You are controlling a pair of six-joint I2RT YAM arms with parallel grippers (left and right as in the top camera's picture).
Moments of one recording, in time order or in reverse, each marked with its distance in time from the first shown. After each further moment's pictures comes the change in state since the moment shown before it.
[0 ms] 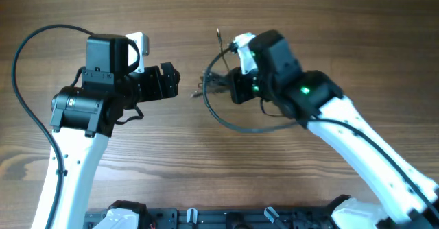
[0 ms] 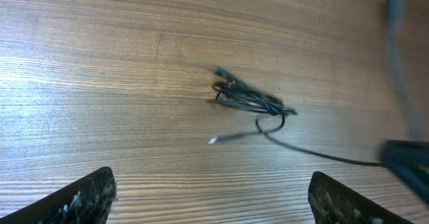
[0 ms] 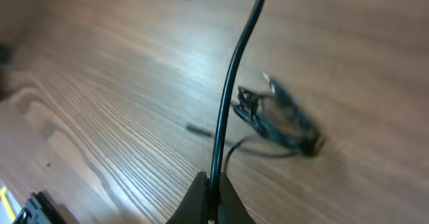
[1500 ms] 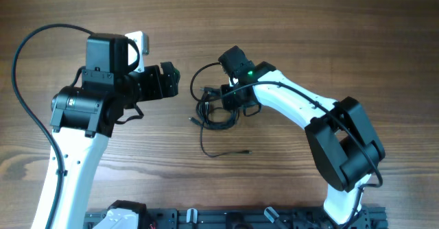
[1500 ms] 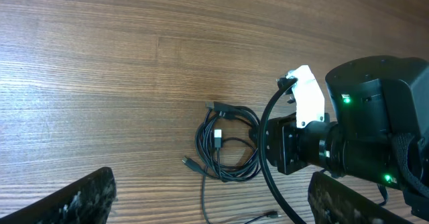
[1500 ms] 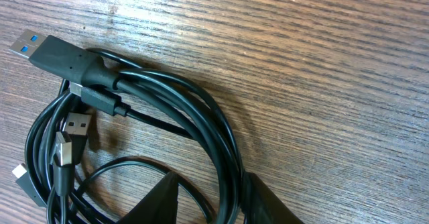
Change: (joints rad) left arm 0.000 0.000 0.000 0.009 0.000 0.003; right arm 0.001 0.532 0.002 0.017 0.124 0.151
